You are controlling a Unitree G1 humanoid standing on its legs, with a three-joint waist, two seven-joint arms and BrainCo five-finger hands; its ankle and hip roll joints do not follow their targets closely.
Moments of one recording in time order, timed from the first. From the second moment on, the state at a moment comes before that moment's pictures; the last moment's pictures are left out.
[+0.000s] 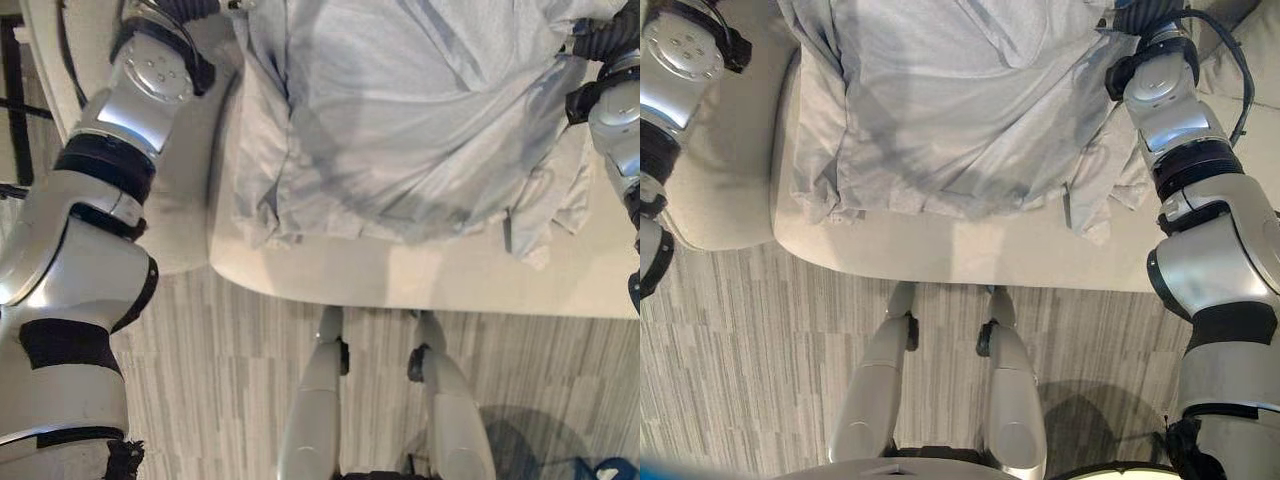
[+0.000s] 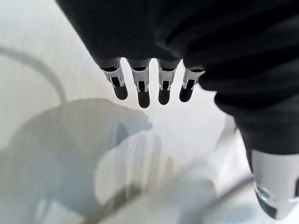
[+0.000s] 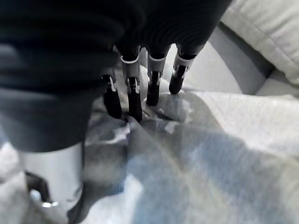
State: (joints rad) left arm -1.58 0.82 -0.84 1.03 -0.27 -0.12 0.31; right arm -1.44 -0.80 0.74 1.05 0.43 -0.07 -0.39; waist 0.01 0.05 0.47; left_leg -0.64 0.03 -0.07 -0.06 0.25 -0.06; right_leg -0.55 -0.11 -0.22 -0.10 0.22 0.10
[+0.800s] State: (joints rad) left arm -1.62 0.83 -0.94 0.98 -0.35 -0.13 0.30; right arm -1.44 -0.83 0.75 1.03 0.48 -0.07 -0.40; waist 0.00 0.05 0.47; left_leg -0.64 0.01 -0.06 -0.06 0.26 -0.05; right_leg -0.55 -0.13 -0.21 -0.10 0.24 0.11
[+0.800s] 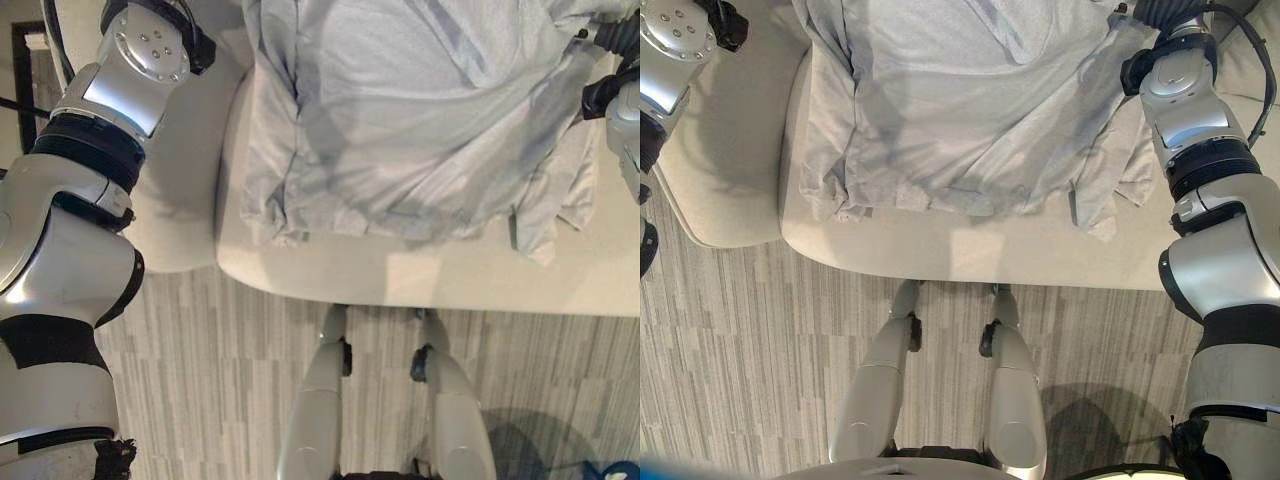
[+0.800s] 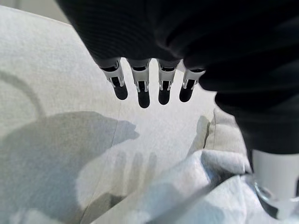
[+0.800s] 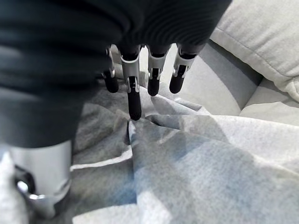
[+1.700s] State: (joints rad) left arm -1.60 0.74 -0.93 1.04 -0.39 -0.12 0.26; right arm -1.51 -0.80 0.83 0.89 0.47 -0.10 -0.44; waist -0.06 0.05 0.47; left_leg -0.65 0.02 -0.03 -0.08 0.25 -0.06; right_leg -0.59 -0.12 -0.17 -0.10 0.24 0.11
